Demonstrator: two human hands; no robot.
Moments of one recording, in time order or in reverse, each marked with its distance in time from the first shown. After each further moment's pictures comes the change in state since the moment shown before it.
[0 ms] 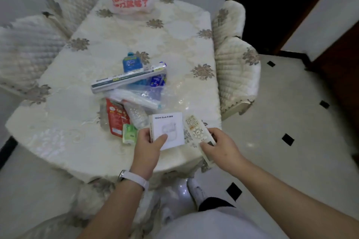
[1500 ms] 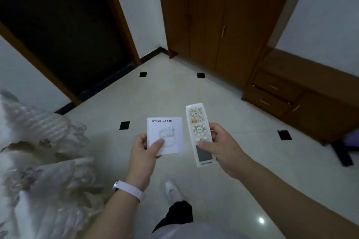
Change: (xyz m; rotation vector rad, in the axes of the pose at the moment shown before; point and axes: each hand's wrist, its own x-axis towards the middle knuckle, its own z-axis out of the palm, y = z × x) left_hand -0.026 0.041 0.709 0.287 -0.759 0.067; right_hand 0.034 0.294 -0.541 0.927 0.638 0.150
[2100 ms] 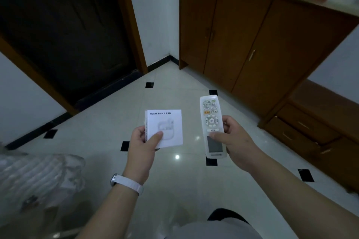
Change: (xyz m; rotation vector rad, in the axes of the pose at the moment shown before) left_hand 0.309 0.109 -0.035 -0.124 0.049 0.023; right_hand 0.298 -0.128 0.085 -0.096 0.063 0.001
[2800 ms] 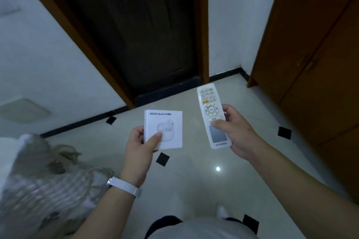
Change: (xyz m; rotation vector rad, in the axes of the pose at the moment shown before) left_hand 0.255 0.103 0.035 0.090 0.458 0.047; right_hand 0.373 -0.148 0.089 -0.060 -0.466 0.029
